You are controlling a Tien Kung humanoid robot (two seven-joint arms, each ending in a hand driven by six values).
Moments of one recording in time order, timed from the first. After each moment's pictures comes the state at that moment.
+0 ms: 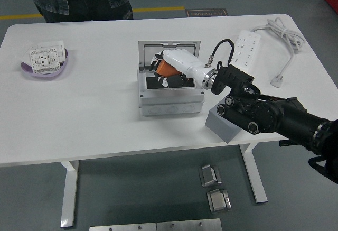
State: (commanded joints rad) left arm 0.03 0.15 -0.39 -0.18 0.51 0.05 0.11; right arm 1.01 -0.12 0.20 0.72 -1.41 -0.27 0.30
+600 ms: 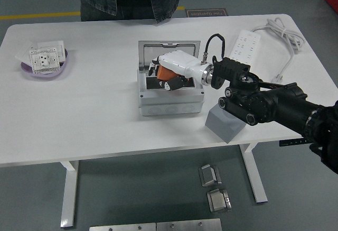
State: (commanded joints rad) left arm 0.00 0.16 -0.38 -0.19 0.51 0.04 0.10; right arm 1.10 -0.09 0.04 0.58 -1.40 -0.22 0.39
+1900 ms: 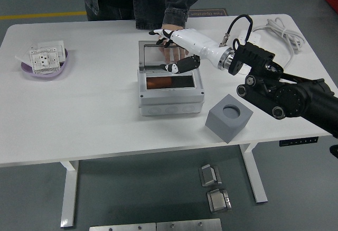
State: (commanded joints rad) left arm 0.02 0.14 -0.38 -0.18 0.50 0.05 0.10; right arm 1.08 -0.27 0.35 0.85 -1.50 -0.16 0.33
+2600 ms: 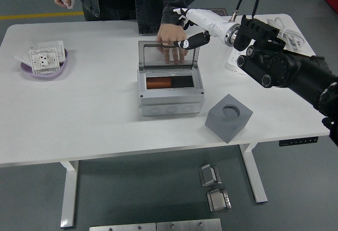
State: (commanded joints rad) left arm -0.04 0.17 -0.38 -0.19 0.52 0.04 0.11; right arm 1.22 -0.12 0.06 0.41 -1.18 -0.09 0.36
